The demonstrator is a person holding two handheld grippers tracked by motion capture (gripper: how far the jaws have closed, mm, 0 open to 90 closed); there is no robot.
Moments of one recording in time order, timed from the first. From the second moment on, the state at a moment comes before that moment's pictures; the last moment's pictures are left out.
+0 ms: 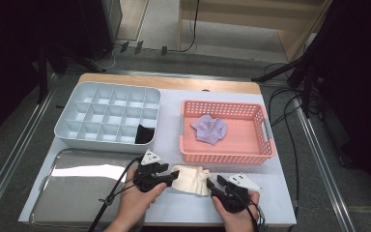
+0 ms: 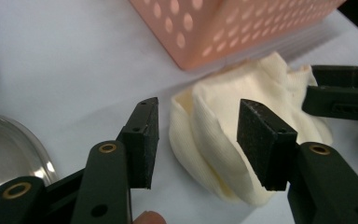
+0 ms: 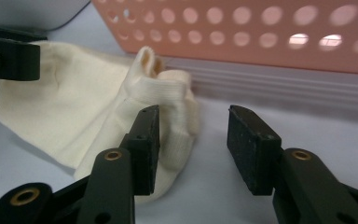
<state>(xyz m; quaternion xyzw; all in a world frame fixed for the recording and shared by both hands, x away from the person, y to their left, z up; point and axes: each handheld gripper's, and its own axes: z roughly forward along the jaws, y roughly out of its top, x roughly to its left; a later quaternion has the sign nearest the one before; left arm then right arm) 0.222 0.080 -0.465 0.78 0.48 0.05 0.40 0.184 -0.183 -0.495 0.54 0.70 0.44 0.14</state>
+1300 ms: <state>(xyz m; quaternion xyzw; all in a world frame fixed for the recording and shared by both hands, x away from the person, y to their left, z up) 0.193 0.077 -0.451 0.76 0.45 0.06 0.48 0.175 -0.191 -0.480 0.53 0.71 0.45 0.12</state>
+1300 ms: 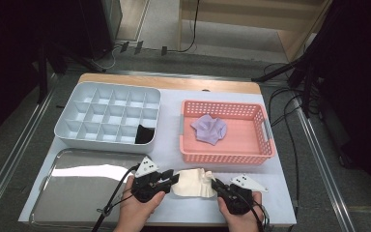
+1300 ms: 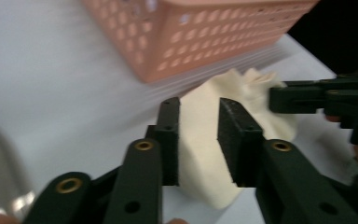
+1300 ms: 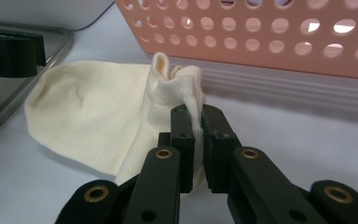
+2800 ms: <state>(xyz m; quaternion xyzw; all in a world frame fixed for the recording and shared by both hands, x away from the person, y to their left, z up) 0.206 0.092 -0.471 0.76 0.49 0.00 0.44 0.174 -0.106 -0.475 0.46 0.75 0.47 0.11</state>
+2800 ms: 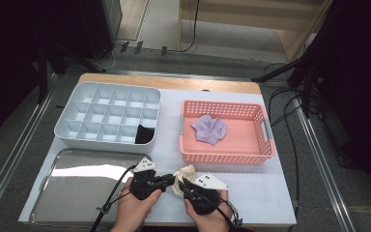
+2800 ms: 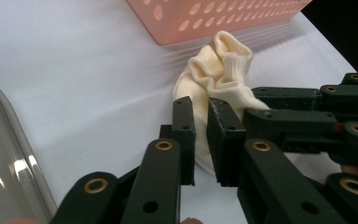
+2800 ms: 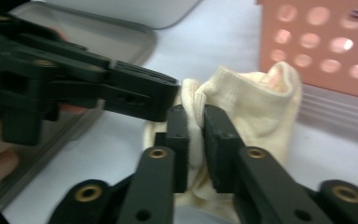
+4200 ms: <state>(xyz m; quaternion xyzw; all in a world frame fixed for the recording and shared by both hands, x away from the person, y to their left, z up) 0.211 0.082 -0.472 0.76 0.51 0.01 0.41 0.165 -0.140 -0.475 0.50 0.73 0.46 0.11</state>
